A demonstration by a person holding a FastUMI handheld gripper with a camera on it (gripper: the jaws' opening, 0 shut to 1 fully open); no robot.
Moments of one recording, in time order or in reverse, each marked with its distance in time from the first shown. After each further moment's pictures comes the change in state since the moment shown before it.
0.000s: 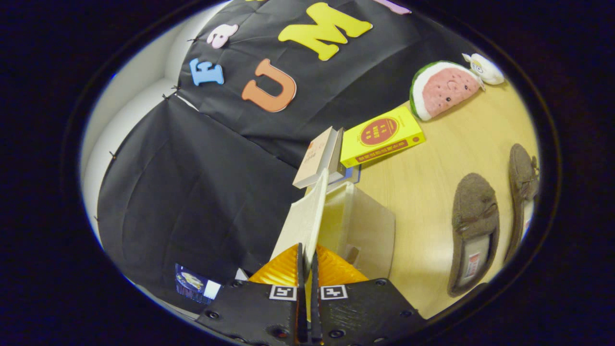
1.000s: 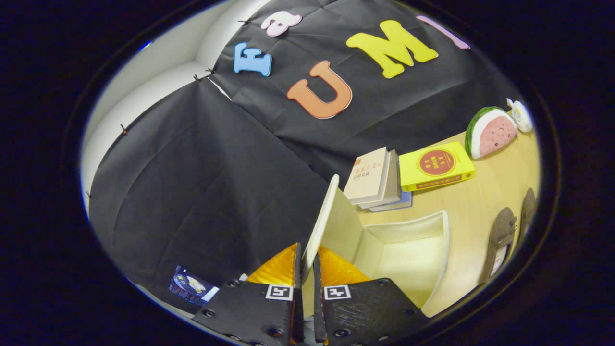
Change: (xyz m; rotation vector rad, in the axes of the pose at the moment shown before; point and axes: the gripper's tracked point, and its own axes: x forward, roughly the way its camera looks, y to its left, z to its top) arm 0.051 0.184 0.006 -0.169 -0.048 0.014
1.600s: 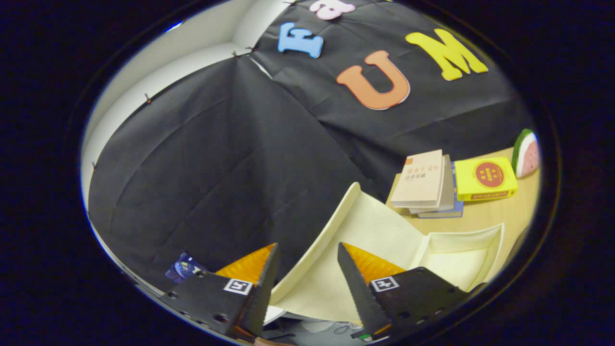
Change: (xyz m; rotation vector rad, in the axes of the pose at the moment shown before) arm 0.067 0.103 -0.024 -0.224 0.047 0.127
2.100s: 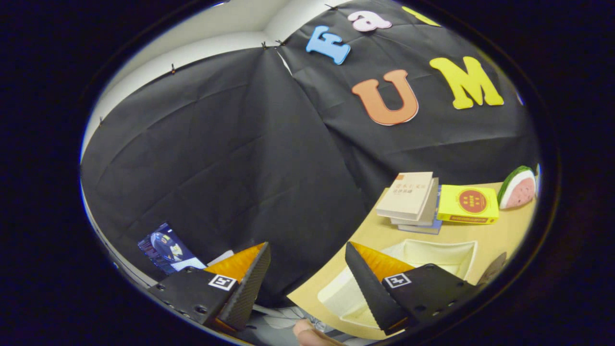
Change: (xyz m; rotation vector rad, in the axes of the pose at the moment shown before) arm -0.051 -0.036 -0.026 -0.152 -0.027 -0.086
